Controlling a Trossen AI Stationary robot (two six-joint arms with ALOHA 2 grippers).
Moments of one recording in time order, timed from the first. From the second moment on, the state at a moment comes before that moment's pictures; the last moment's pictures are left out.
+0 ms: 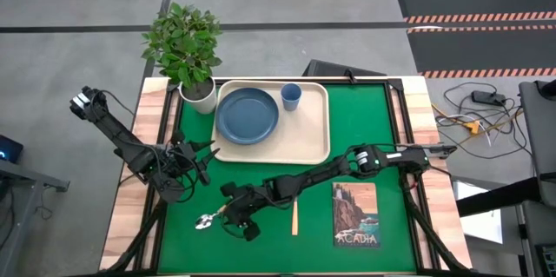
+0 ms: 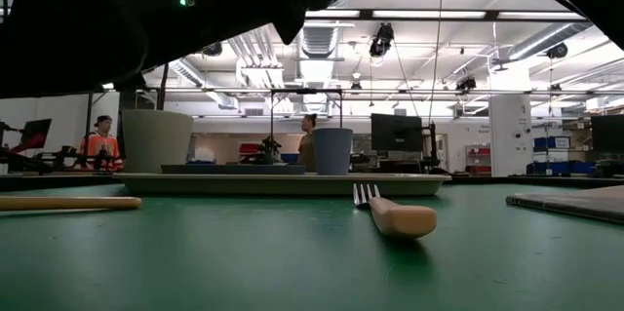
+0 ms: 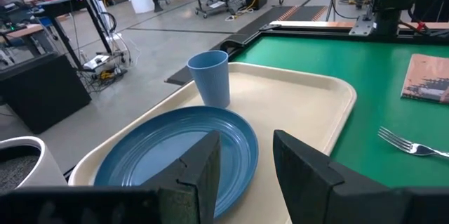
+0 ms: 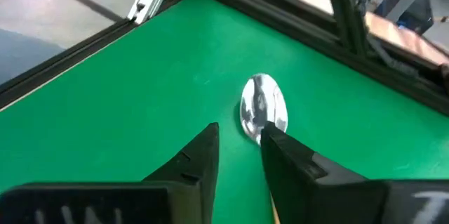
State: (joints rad) left arm -0.73 0.83 0.54 -0.56 -1.27 -0.72; right arm 0.25 2.54 2.05 0.01 -0.17 -0.31
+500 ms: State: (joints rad) left arm -0.73 0.83 0.54 -0.56 -1.27 -0.72; right arm 0.20 2.63 2.05 0.13 -0.16 -0.24
